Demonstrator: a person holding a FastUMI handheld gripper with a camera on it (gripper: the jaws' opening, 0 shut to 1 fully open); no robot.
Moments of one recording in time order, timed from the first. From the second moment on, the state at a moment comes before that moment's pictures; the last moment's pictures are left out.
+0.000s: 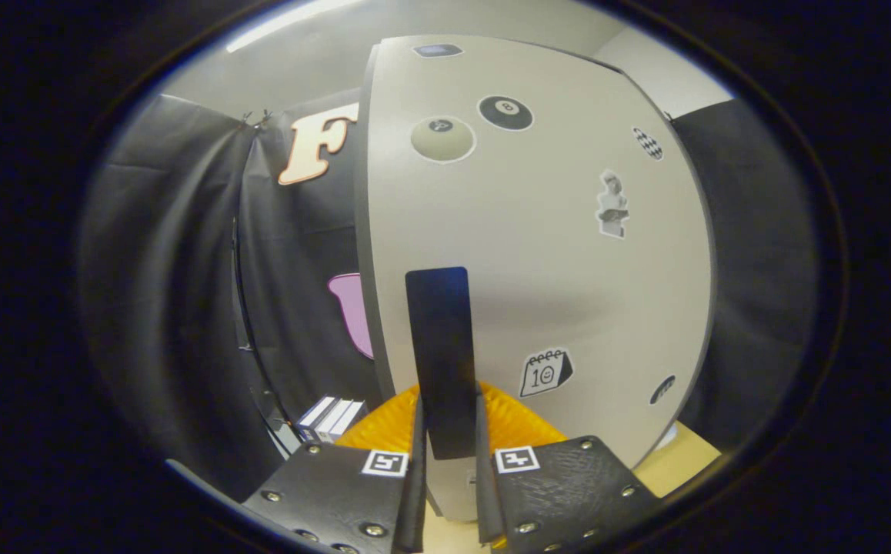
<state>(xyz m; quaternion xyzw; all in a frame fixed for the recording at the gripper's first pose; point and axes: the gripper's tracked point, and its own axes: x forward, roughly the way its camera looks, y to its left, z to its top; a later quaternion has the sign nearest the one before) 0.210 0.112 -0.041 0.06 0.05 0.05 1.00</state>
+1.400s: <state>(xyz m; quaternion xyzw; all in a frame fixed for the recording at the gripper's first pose) 0.157 0.051 -0.037 0.07 0.06 -0.01 1.00</state>
